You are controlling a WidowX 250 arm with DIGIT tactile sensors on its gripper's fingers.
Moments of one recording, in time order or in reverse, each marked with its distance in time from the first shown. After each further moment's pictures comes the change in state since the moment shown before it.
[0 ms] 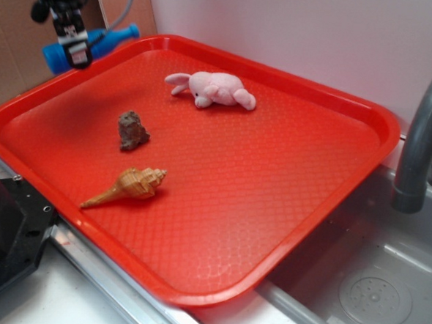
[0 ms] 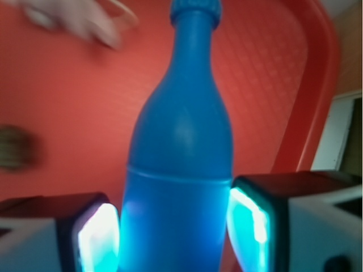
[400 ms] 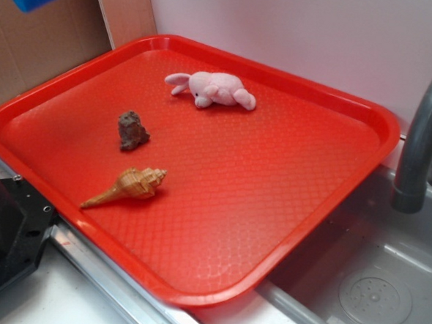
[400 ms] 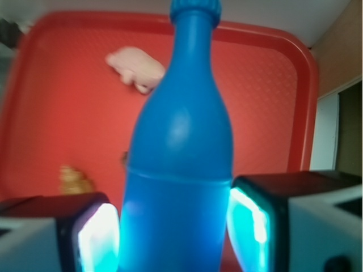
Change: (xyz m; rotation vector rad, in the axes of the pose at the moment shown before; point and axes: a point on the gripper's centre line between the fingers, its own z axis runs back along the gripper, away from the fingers) arm 0.003 -0.034 0.082 -0.149 -0.064 0.189
